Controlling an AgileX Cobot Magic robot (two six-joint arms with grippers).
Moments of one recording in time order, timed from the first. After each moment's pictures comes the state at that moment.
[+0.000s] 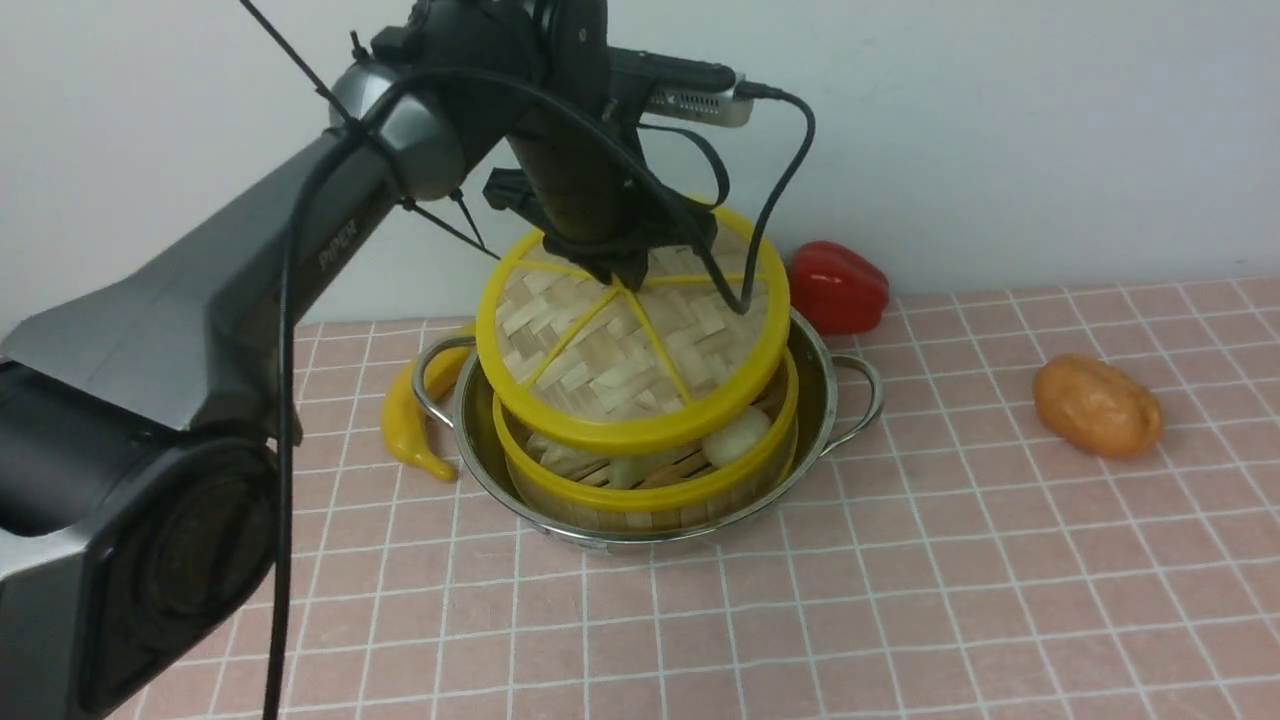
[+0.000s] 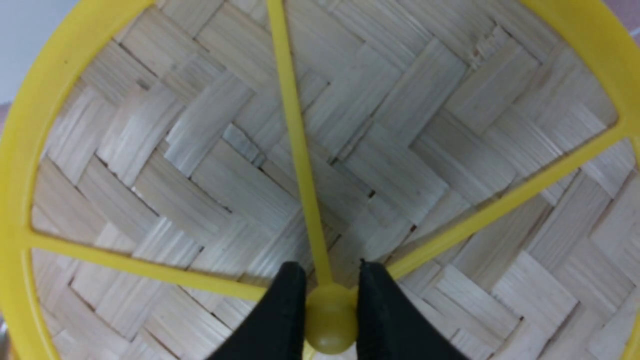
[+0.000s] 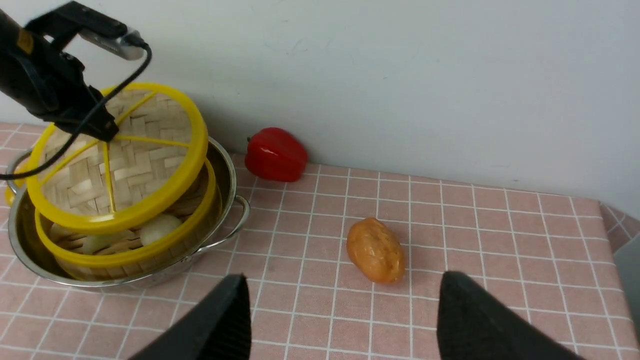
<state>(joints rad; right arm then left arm) 0.31 0.66 -1.27 -0.15 1.24 0.23 -0.43 2.23 -2.25 0.05 1.23 -0.06</state>
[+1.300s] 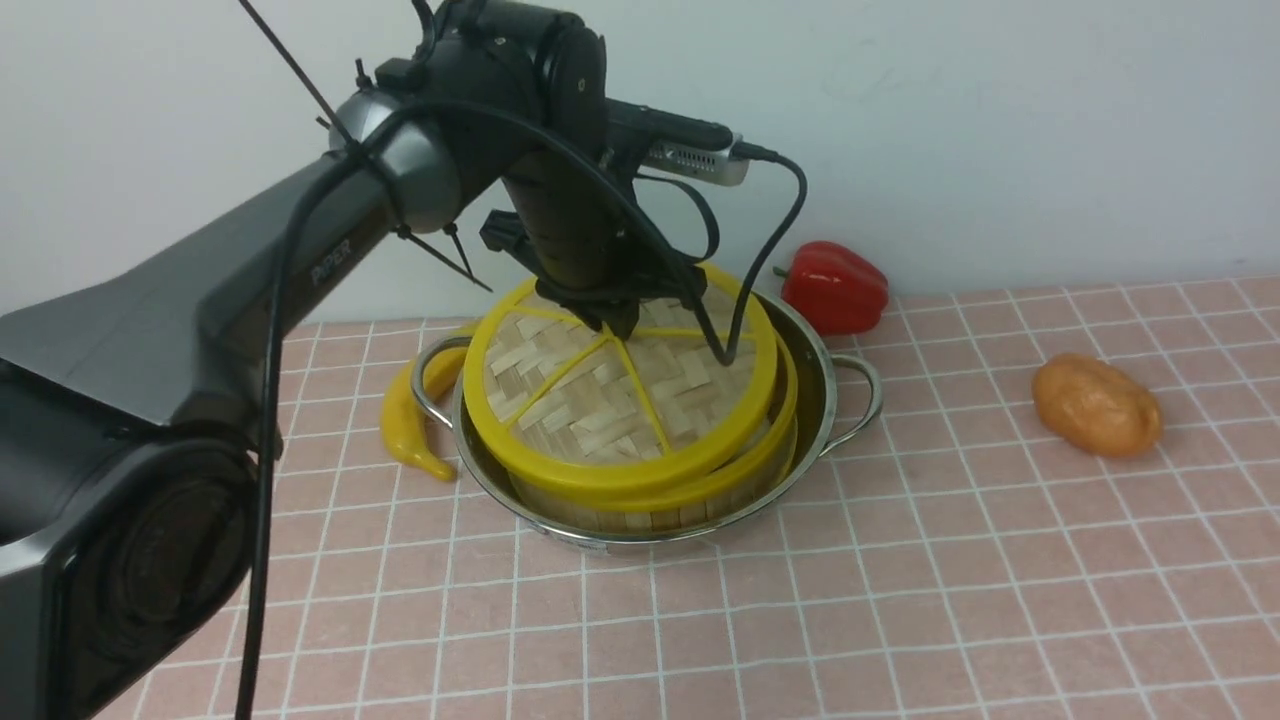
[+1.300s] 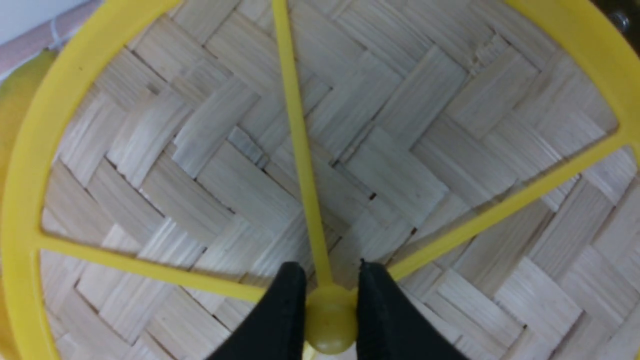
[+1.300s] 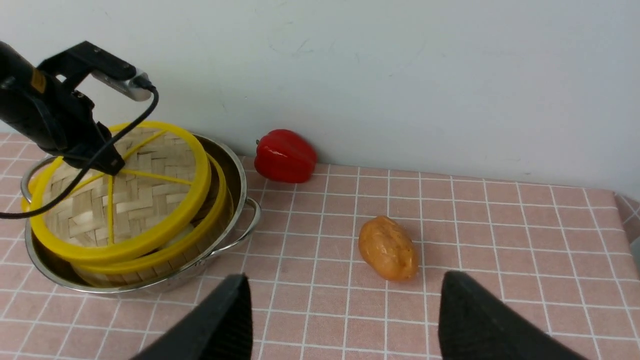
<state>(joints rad) 0.31 0.66 -1.27 -0.13 1.24 0.27 -0.43 2.22 -2.09 0.05 1.17 -0.02</state>
